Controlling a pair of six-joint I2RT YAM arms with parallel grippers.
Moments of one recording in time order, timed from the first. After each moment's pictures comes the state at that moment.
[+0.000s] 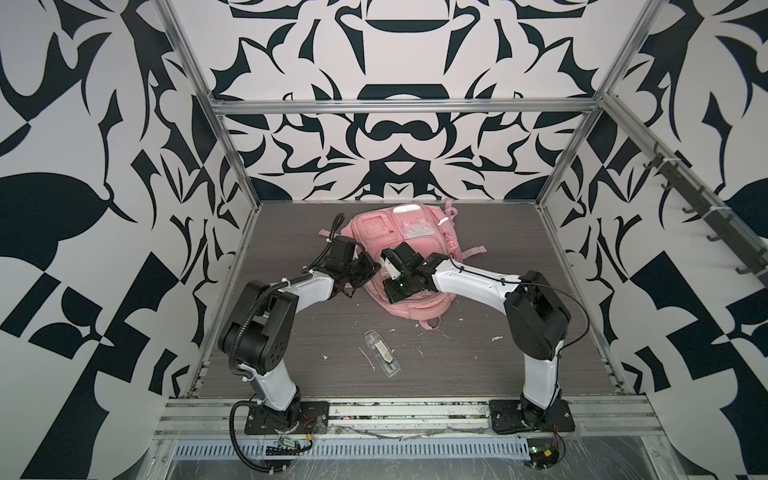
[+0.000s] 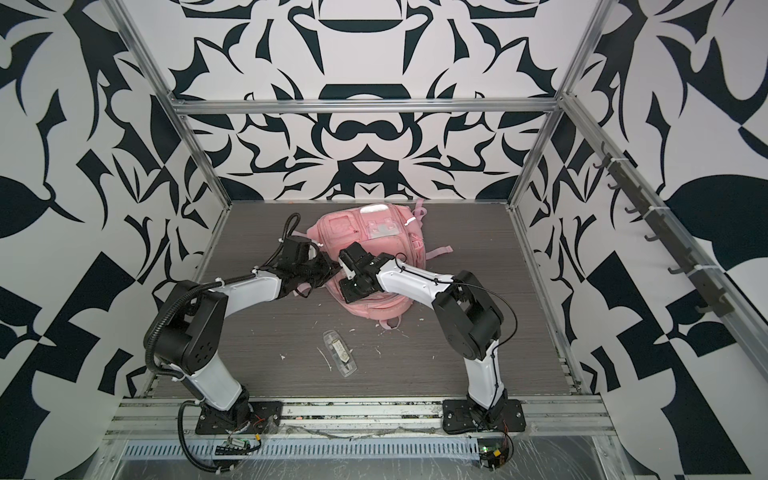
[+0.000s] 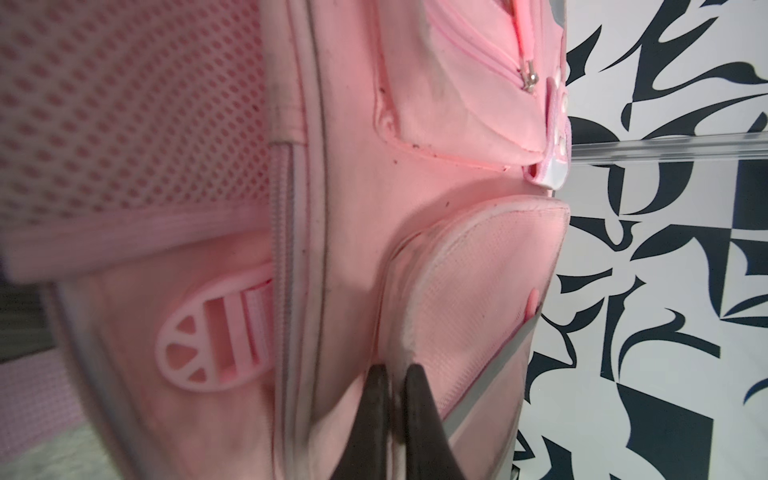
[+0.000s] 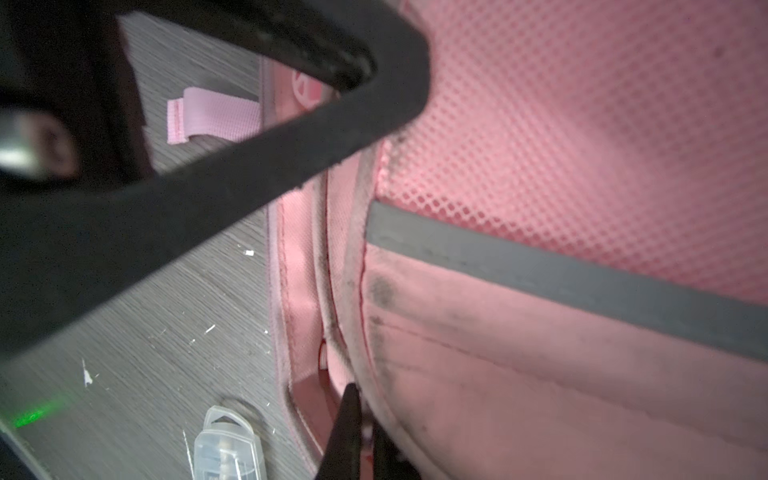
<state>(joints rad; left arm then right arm) -0.42 1.71 0.93 0.09 0.38 -1.02 0.80 1.94 1.43 -0.56 -0.14 0.36</state>
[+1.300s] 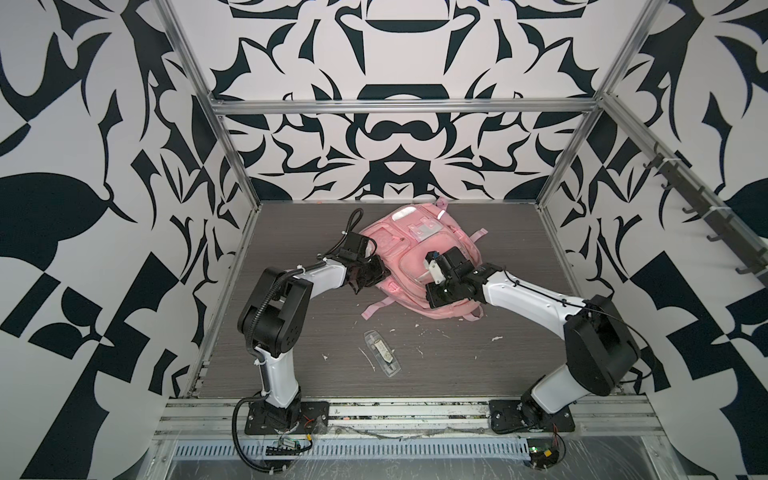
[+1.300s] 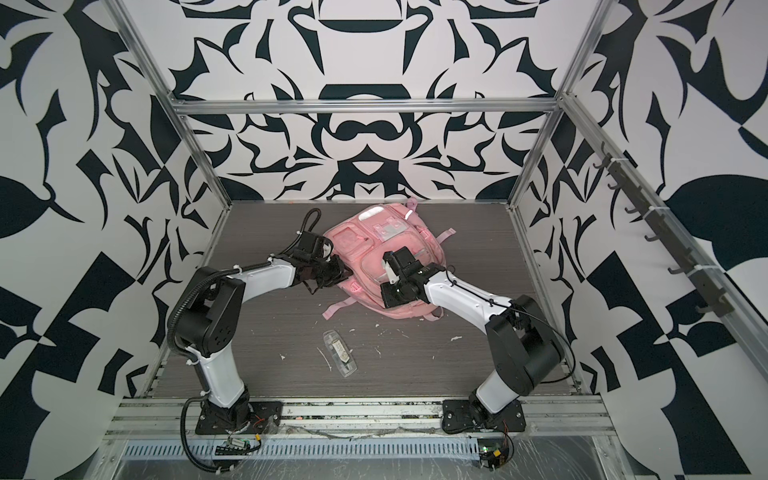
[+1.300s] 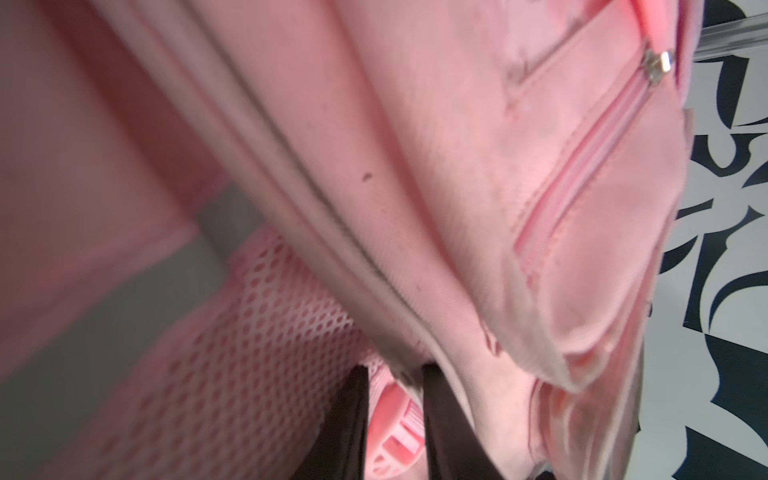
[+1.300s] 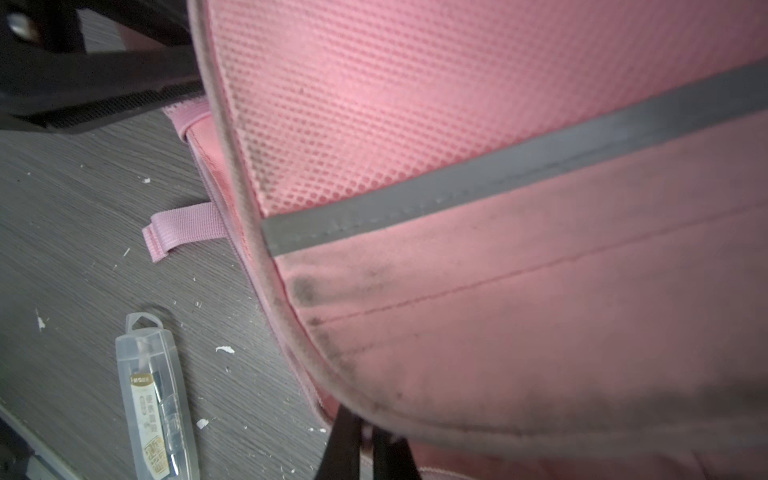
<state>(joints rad) -0.47 1.86 1.11 -0.14 0.44 -0.84 0.62 1.59 1.04 -0.53 -0.17 0.33</state>
